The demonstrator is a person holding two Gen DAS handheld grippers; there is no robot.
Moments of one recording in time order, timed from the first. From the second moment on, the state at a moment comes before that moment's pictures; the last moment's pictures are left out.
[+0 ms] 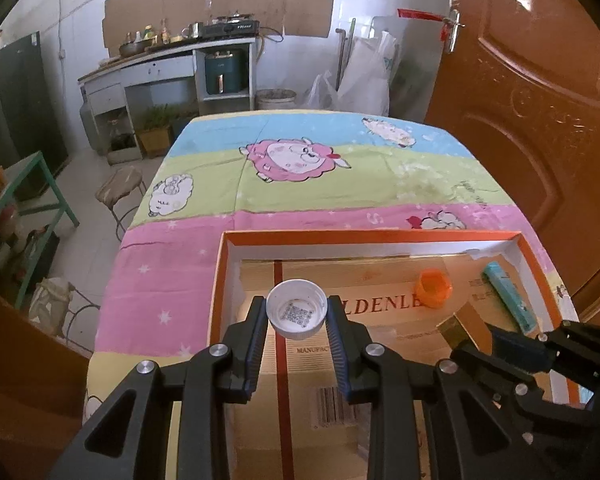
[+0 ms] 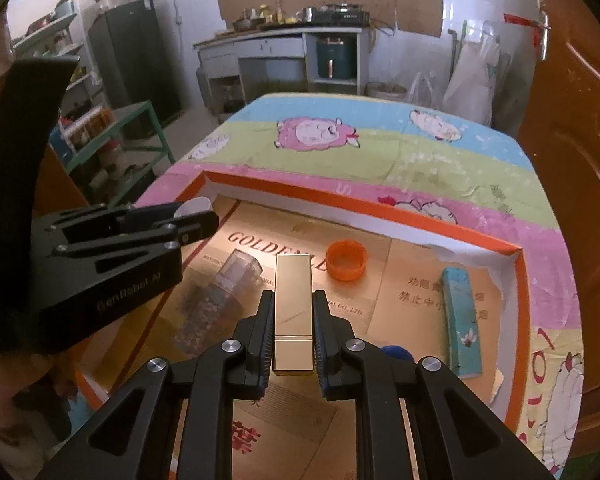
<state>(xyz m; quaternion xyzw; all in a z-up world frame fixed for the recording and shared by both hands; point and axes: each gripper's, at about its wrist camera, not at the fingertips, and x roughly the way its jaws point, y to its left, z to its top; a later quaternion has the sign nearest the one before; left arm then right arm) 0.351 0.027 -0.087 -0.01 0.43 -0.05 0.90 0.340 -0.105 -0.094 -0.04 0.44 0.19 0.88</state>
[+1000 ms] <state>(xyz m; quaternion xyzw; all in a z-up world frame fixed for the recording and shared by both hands) 0.364 0.023 -0.112 -0.01 0.47 -0.06 0.88 0.352 -0.088 -0.118 -0.07 0.48 0.19 0.86</state>
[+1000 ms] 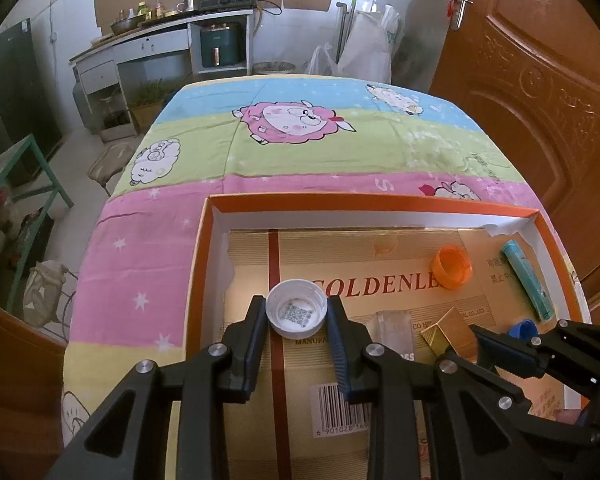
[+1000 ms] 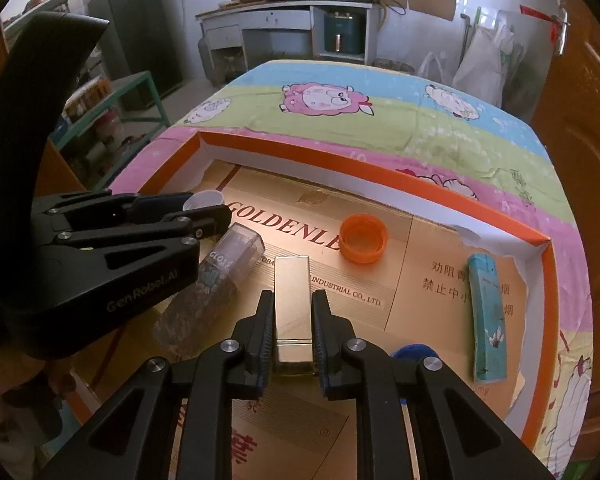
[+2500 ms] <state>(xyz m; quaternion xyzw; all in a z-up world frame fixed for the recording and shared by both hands) 0.288 0.024 -0.046 -0.02 0.42 -0.05 0.90 0.278 -0.117 -0.055 -0.04 0.43 0.17 0.89</state>
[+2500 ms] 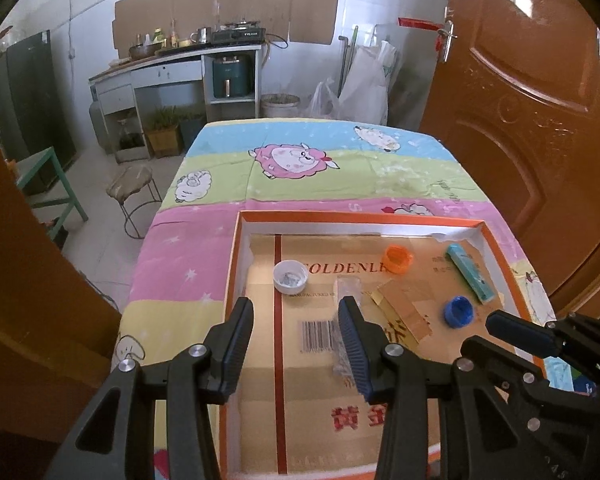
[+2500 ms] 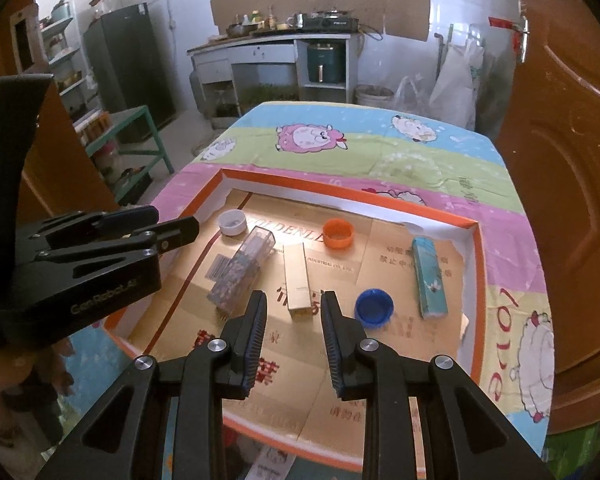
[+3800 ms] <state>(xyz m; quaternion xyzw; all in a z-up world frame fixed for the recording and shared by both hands) 0.158 0.015 -0.012 -0.02 0.39 -0.08 0.92 0.154 -0.154 -0.018 -0.01 0.40 0.13 0.91</state>
